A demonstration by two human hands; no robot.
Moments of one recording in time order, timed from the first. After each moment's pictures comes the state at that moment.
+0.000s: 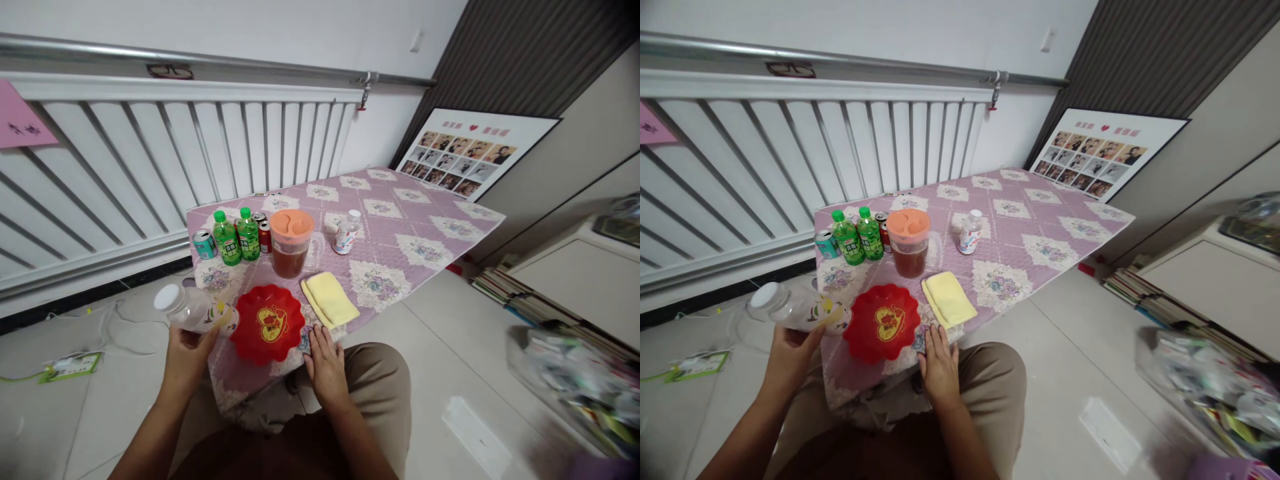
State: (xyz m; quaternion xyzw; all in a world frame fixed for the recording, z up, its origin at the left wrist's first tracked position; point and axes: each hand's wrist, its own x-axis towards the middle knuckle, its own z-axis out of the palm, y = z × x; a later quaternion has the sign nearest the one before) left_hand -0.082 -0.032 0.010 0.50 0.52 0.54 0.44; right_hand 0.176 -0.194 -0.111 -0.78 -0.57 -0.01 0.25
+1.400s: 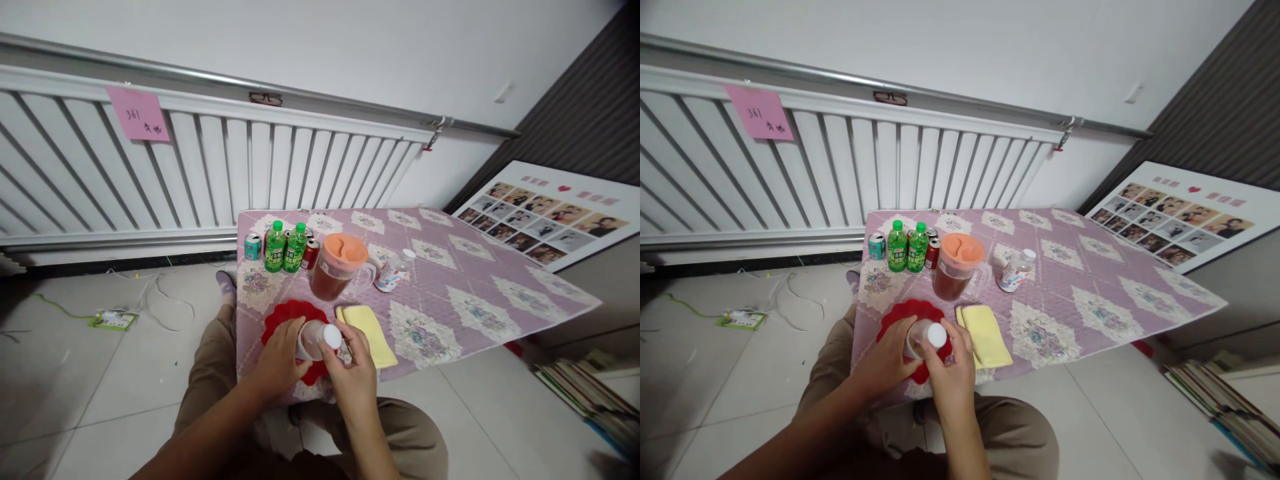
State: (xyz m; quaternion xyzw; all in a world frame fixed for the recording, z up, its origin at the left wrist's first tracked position) left_hand -0.013 -0.056 -0.019 0.82 0.36 0.32 0.30; right_hand 0.140 -0.124 0.046 -0.66 -0.49 0.09 0.56
